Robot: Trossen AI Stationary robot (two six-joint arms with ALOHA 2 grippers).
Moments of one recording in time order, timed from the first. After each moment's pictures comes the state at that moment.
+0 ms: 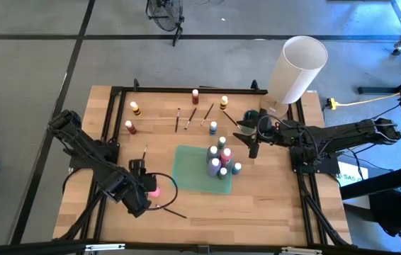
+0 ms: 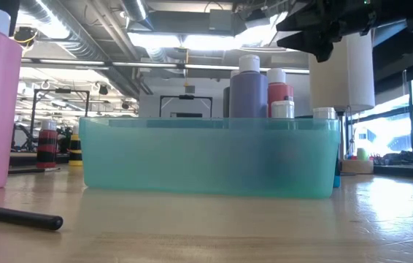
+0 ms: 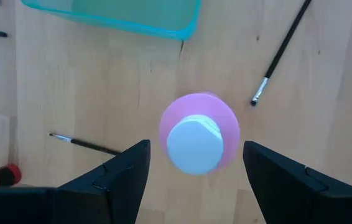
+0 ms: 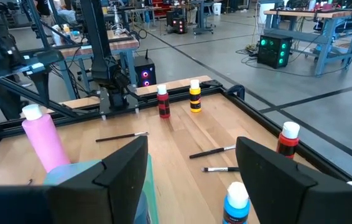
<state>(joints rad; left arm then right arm) -0.72 1.52 1.32 -1.28 -0.28 -0.82 0.08 0.92 0.52 0.25 0.34 0.15</state>
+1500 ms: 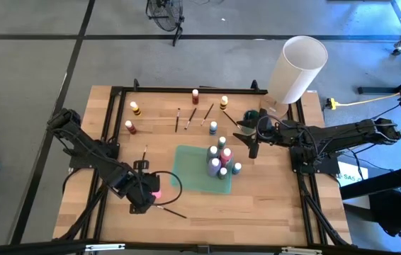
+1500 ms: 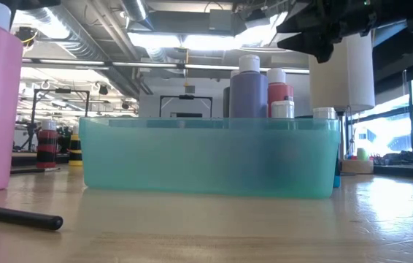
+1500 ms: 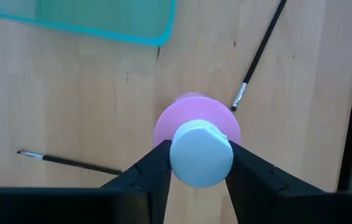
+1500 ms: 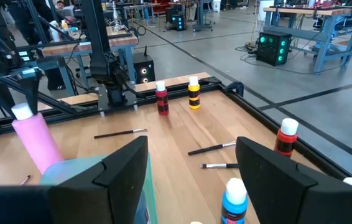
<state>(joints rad) -0.67 1.51 1.26 -1.17 -0.18 -0.74 0.08 0.92 0.52 0.24 0.34 0.15</state>
